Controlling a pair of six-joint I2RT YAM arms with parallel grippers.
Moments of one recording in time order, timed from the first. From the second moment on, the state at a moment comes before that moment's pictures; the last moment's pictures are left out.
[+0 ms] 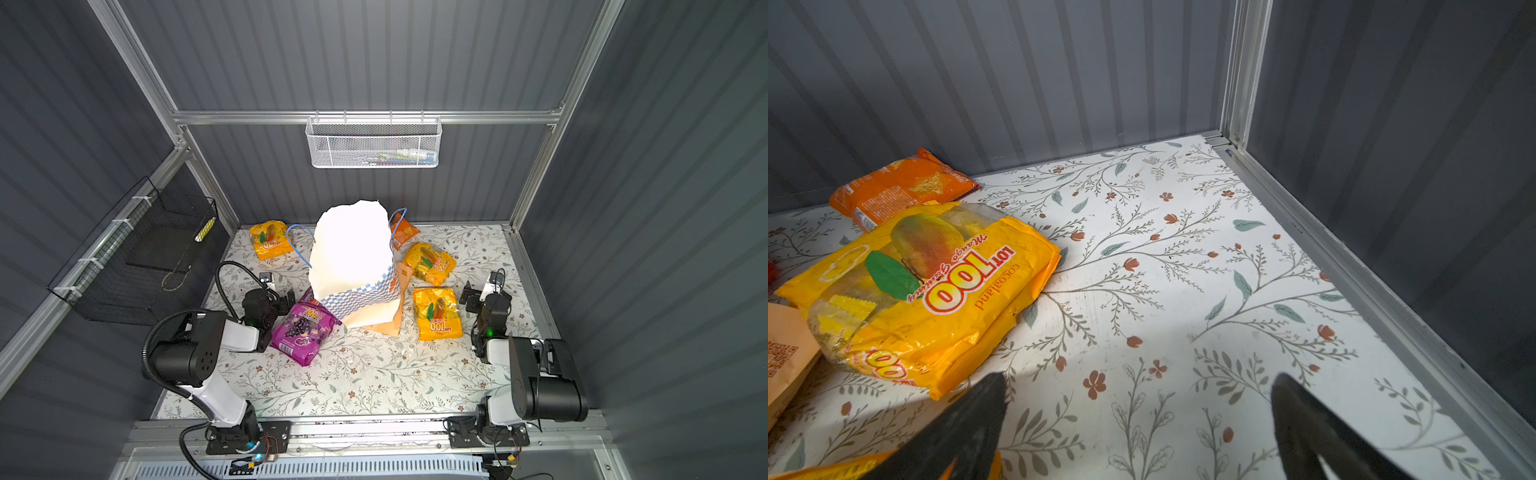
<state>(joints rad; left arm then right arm) -0.07 1.72 0.46 0.82 -0.13 0.01 -0.06 1.45 0.30 0.89 0.11 0.09</state>
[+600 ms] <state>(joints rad) -0.08 1.45 0.60 0.45 -0.25 -0.10 0.00 1.22 0.19 0.89 0.27 0.10</state>
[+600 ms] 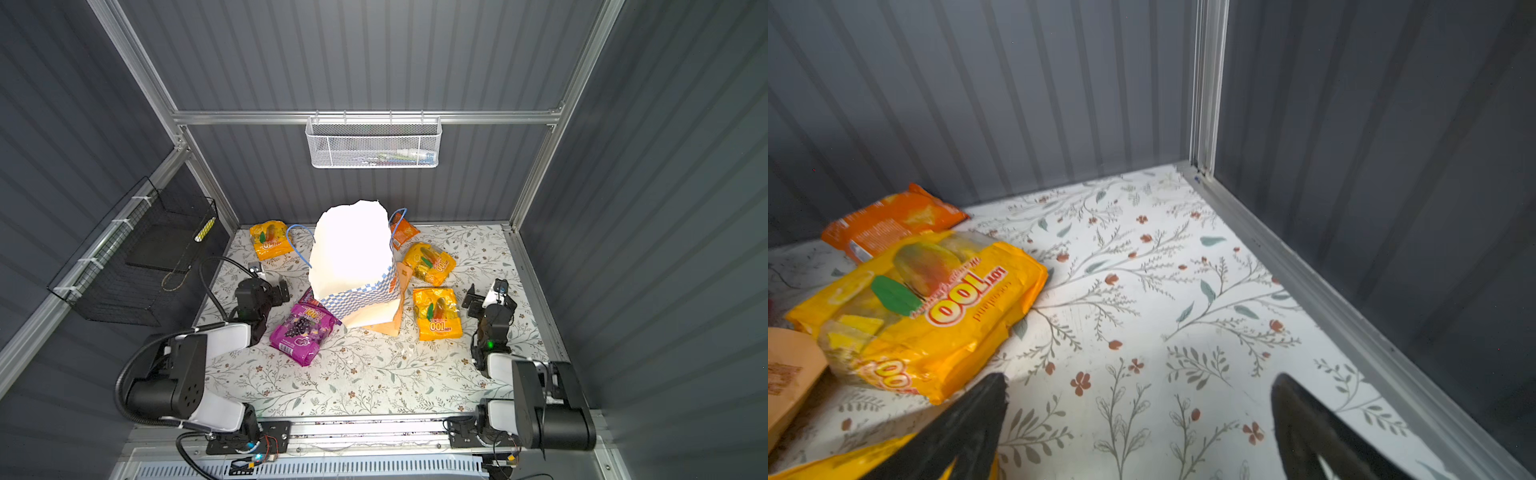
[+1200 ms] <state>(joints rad) -0.09 1.10 1.02 -0.39 0.01 -0.61 -0.04 0.54 0.48 0.03 0.30 0.67</state>
